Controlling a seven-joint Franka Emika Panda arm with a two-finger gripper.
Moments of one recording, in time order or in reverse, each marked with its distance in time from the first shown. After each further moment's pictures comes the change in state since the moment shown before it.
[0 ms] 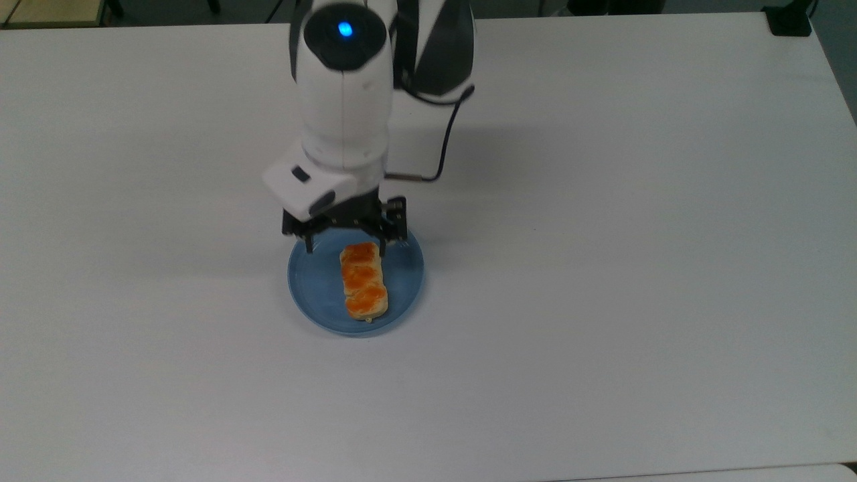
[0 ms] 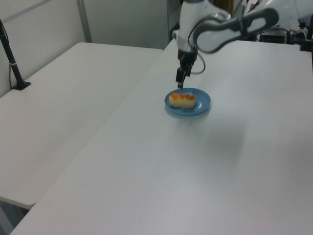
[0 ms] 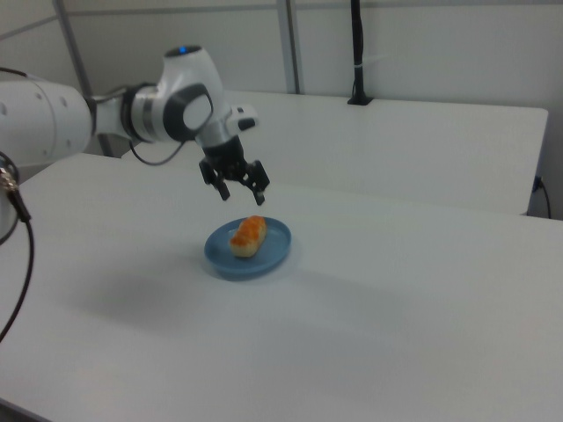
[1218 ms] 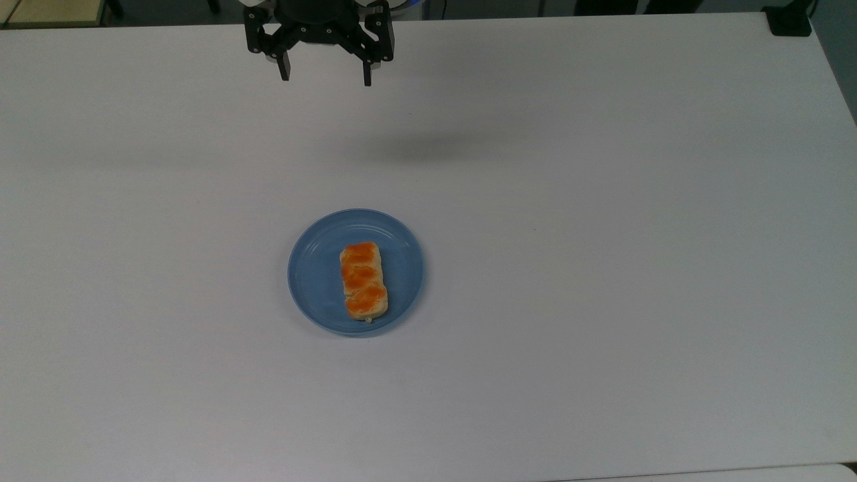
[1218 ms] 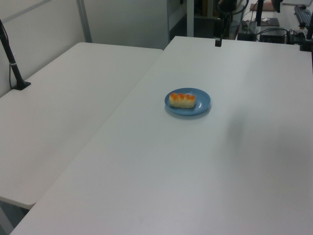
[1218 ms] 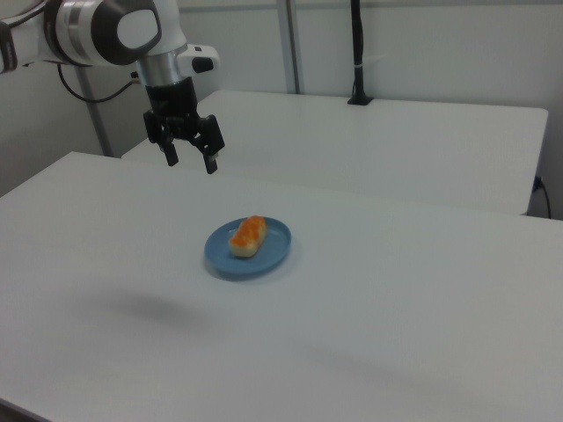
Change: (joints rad) arm -0.011 -0.382 0.002 -0.100 0.000 -0.412 0.000
